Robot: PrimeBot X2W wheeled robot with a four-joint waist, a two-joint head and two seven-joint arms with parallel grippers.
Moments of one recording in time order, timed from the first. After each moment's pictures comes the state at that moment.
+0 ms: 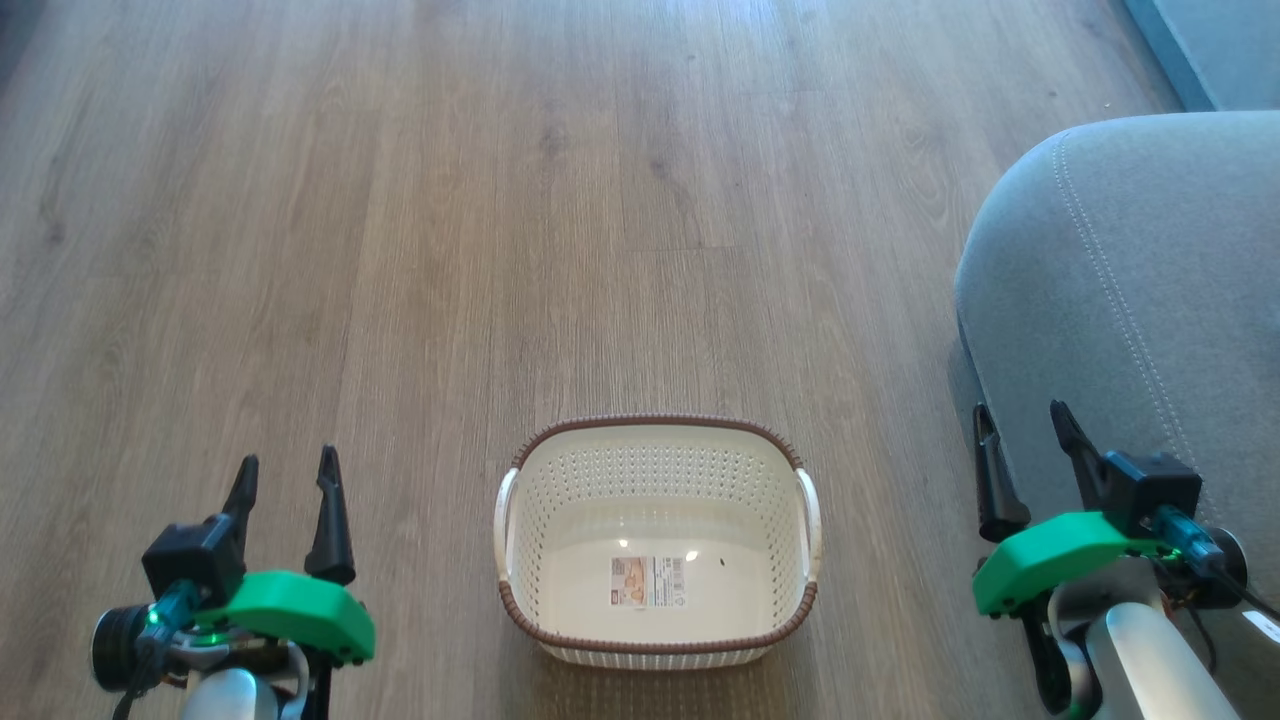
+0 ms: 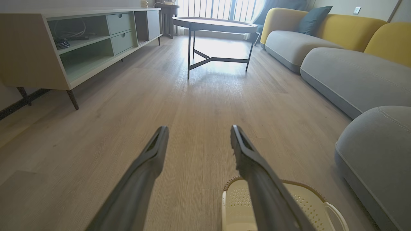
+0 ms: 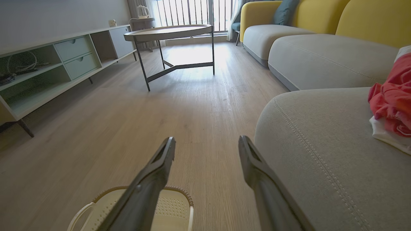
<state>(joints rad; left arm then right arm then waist) -0.04 0.05 0.03 0.32 -0.16 -0.06 -0.26 -0.13 -0.12 0.10 0.34 0.28 0.12 -0.25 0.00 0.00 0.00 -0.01</state>
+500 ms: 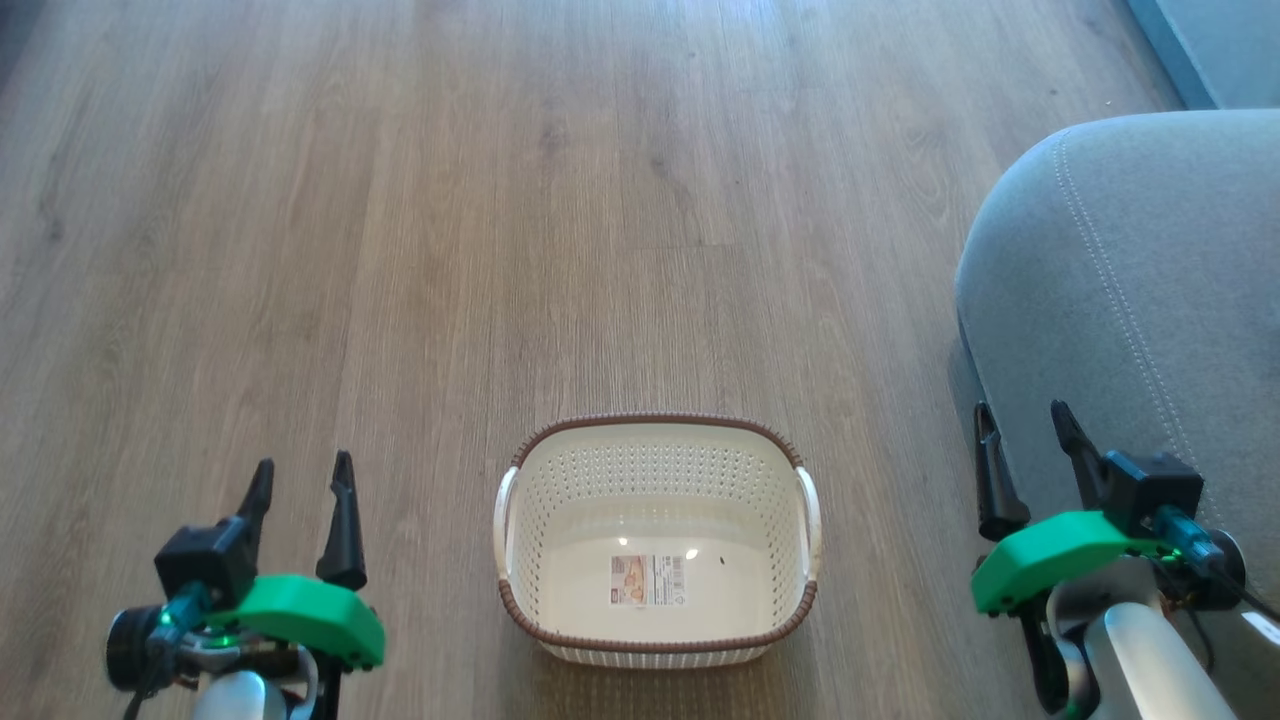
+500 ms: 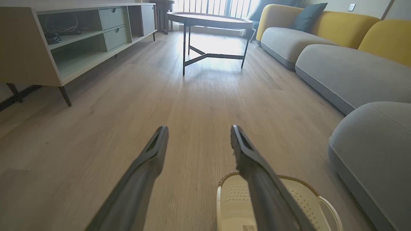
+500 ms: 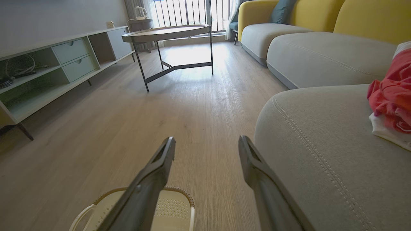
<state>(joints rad) -0.04 0.05 0.01 0.33 -0.17 -0.08 -0.26 -0.13 -0.11 0.09 0.34 0.28 0.12 -0.25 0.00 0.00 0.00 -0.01</state>
